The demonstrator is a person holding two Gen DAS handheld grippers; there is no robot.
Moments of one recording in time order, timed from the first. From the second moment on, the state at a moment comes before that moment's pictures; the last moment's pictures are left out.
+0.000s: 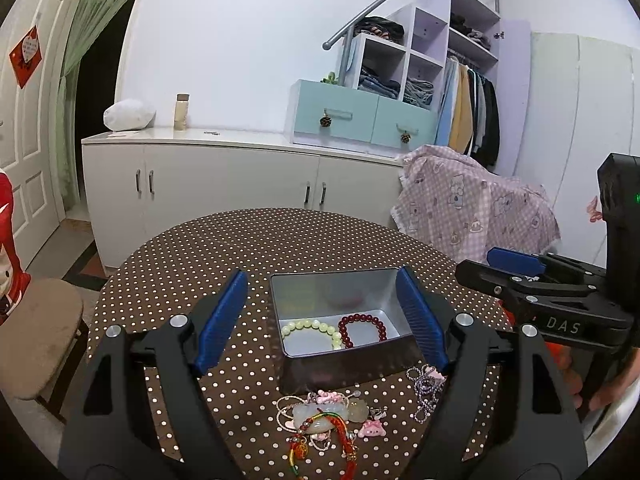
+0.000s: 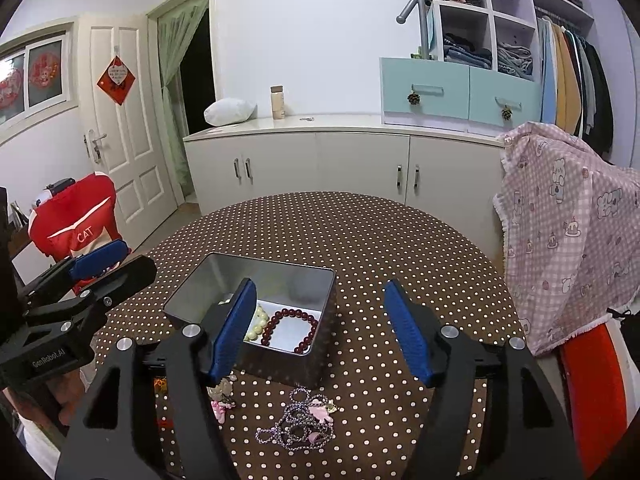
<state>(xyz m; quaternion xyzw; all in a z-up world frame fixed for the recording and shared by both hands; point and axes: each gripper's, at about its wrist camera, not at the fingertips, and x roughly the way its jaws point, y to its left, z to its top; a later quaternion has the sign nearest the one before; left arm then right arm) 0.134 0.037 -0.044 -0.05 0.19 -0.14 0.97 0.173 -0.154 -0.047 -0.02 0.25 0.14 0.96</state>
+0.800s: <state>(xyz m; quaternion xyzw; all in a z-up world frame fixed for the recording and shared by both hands) 0.092 0.039 -0.081 -0.03 0.24 -0.14 0.96 0.137 -0.162 -0.067 -0.02 0.27 0.11 0.96</state>
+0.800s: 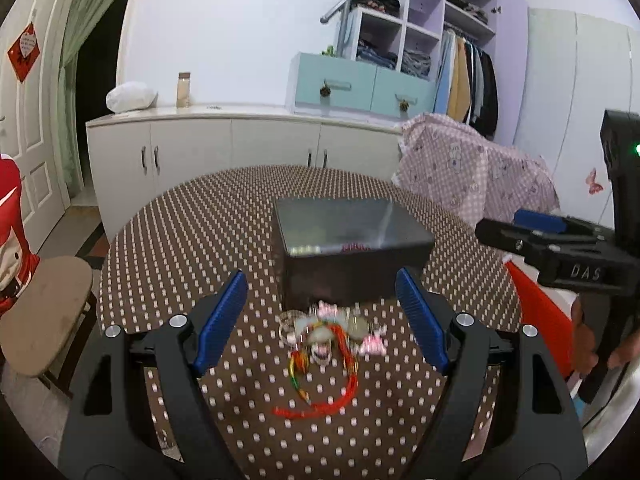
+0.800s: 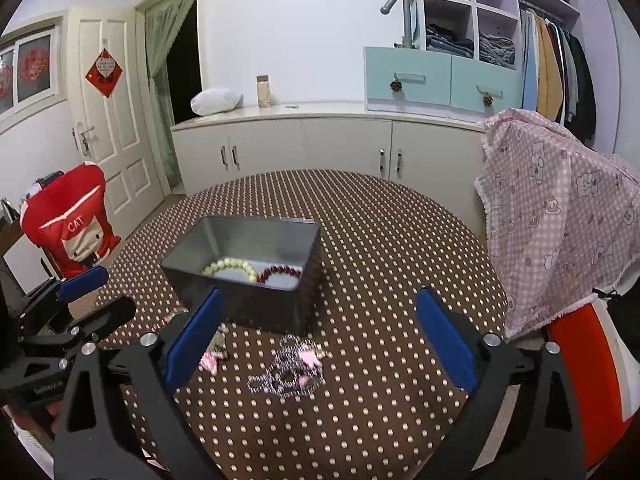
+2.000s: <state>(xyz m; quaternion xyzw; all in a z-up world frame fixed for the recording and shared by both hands) 0.084 0.052 -0.138 -0.09 0.31 -0.11 0.94 0.125 -0.152 -0.115 0.00 0.34 0.11 0.93</state>
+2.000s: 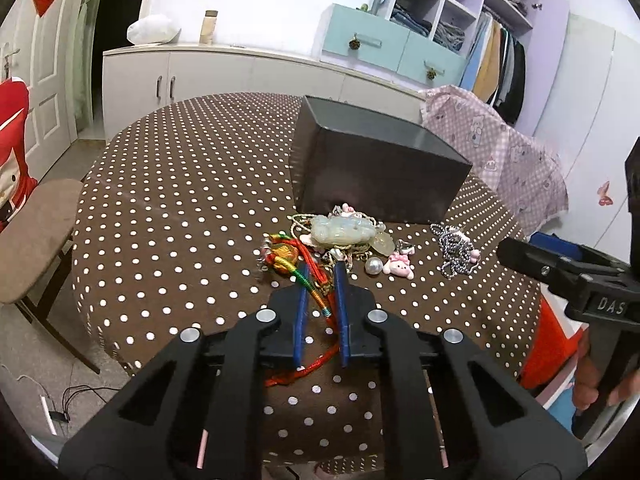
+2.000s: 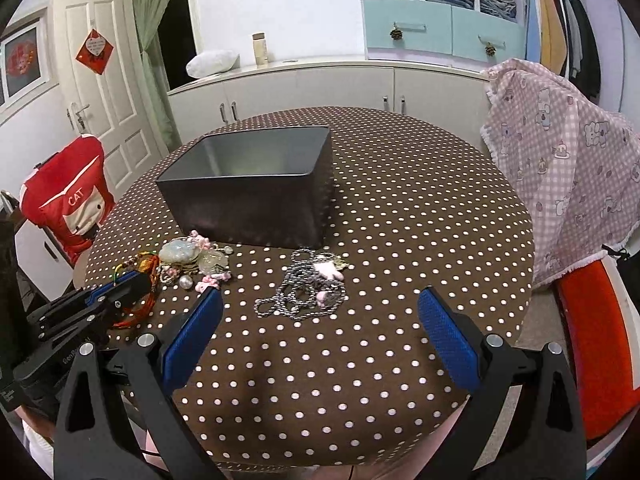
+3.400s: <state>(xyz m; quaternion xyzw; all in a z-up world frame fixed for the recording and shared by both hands) 0.086 0.111 -0.130 -0.14 0.26 -0.11 0.95 0.164 -0.034 -0.131 -0.13 0.36 0.24 0.89</state>
